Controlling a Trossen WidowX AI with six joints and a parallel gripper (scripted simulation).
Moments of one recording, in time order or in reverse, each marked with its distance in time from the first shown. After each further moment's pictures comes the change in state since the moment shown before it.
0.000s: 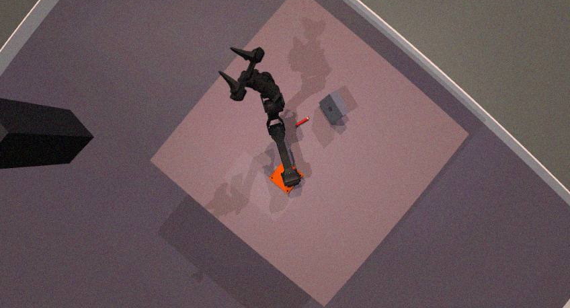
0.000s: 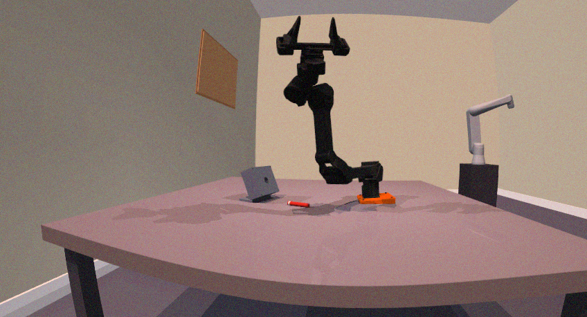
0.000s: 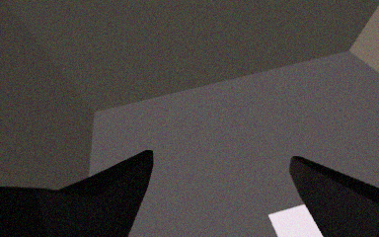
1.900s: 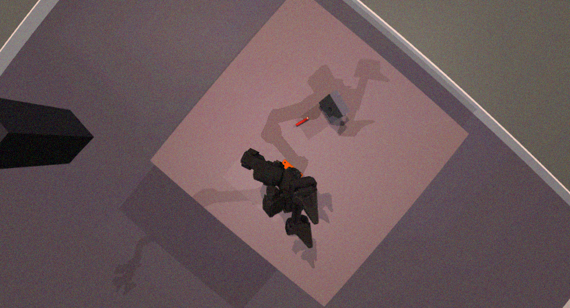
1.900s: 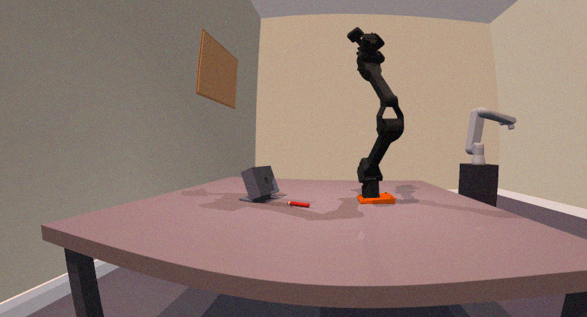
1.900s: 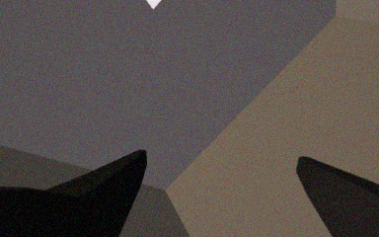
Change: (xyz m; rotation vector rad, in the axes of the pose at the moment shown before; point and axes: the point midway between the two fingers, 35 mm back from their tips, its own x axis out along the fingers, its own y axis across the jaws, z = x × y) arm -0.206 -0.314 -0.335 0.165 1.321 -0.756
